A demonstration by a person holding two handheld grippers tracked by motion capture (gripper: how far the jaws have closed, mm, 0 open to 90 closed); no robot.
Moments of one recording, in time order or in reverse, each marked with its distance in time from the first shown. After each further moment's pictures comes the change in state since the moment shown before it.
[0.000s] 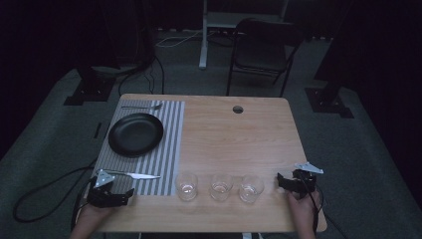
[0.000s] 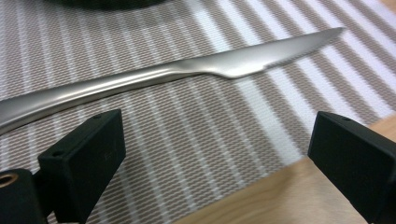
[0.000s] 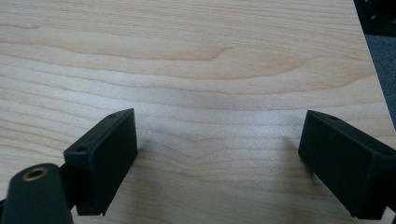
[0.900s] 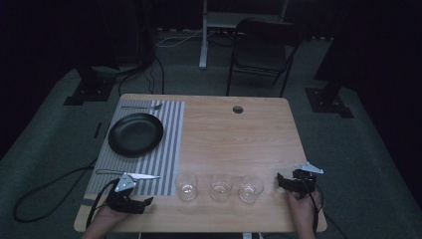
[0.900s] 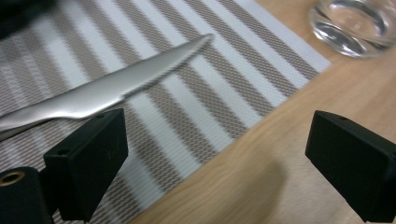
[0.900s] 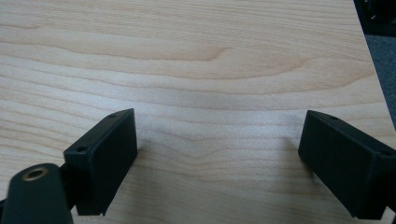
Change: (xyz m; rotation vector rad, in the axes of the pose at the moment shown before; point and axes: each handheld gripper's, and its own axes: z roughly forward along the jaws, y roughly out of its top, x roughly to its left) left arm -0.052 0.014 0.014 0.023 -0.189 0.168; right arm 0.000 0.000 0.000 0.000 0.000 -0.001
